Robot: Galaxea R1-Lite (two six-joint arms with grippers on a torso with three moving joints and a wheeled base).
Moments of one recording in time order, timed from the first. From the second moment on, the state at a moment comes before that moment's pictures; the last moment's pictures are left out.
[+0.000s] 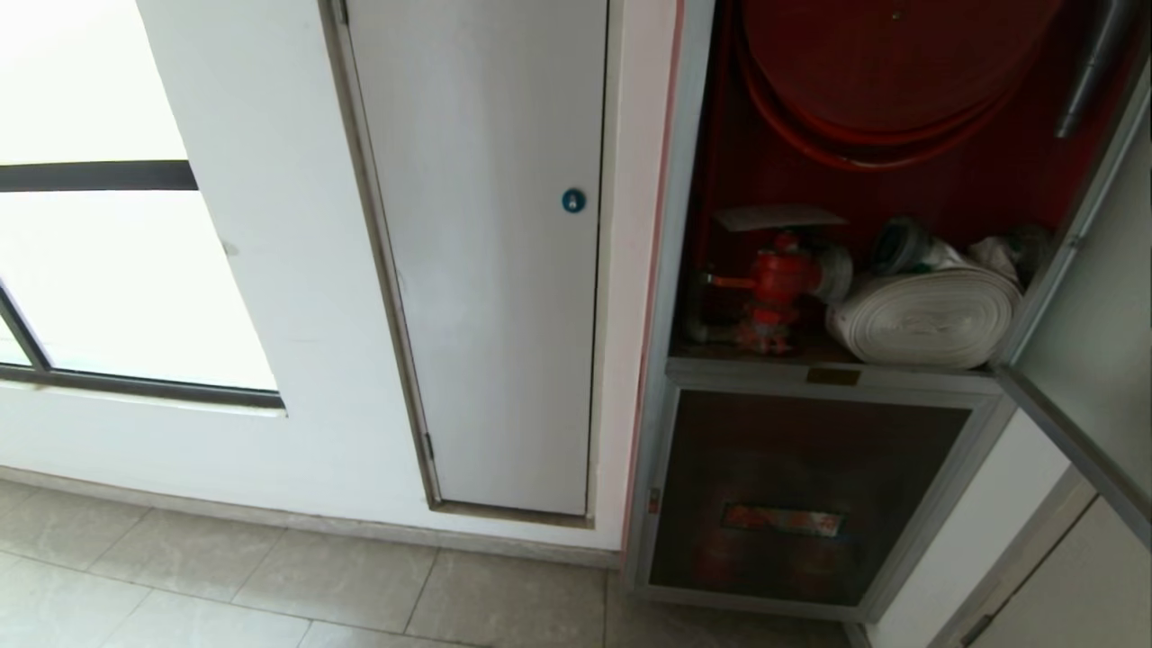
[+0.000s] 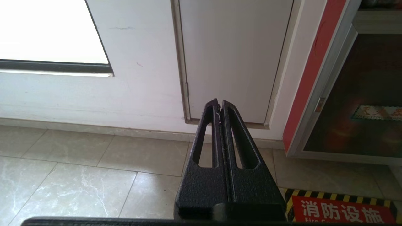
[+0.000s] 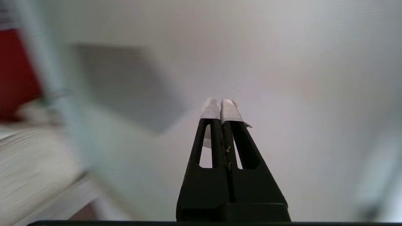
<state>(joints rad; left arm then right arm) -0.01 0.00 0.00 0.02 -0.01 0.01 -0.62 1.40 -0.61 -1.08 -0.52 -0.10</state>
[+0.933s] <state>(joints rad) -0.01 0.00 0.00 0.02 -0.01 0.01 -0.03 1.15 -0.38 -1.08 -0.44 -0.07</state>
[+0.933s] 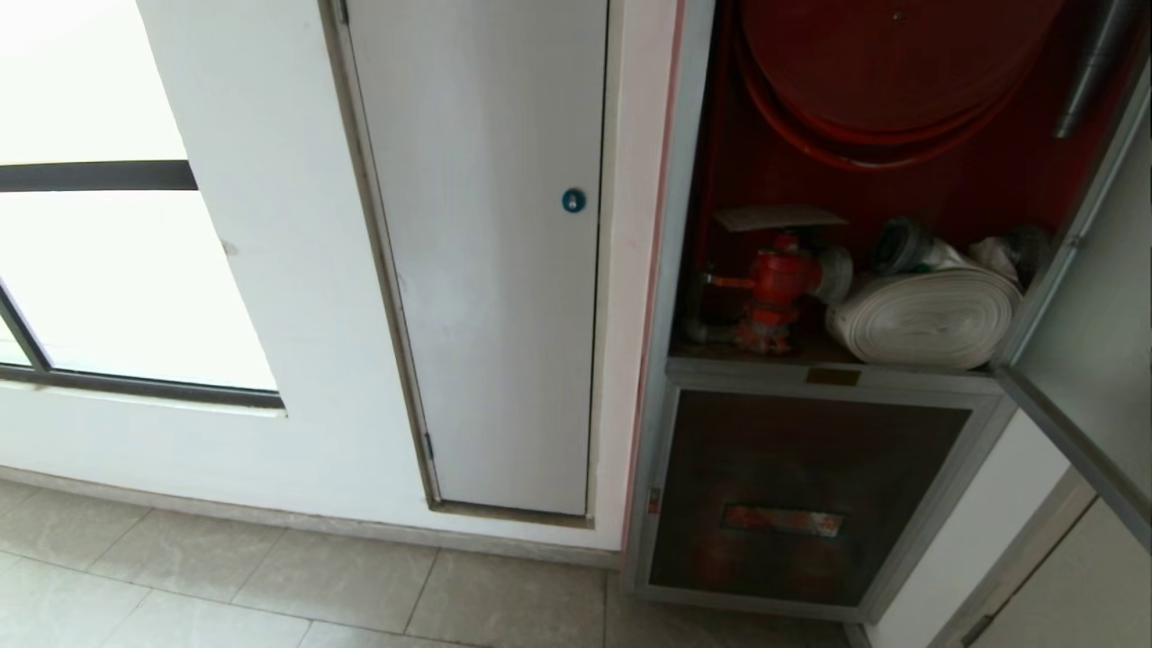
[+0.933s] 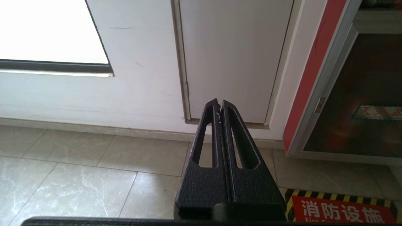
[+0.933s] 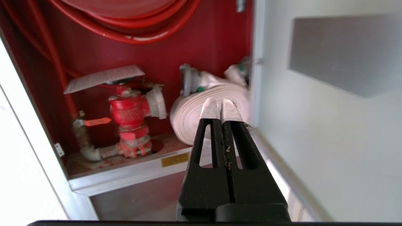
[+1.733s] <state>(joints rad) -0.01 0.00 0.00 0.02 -0.01 0.01 -0.01 0.21 -0.17 -0.24 -0.19 -0.16</state>
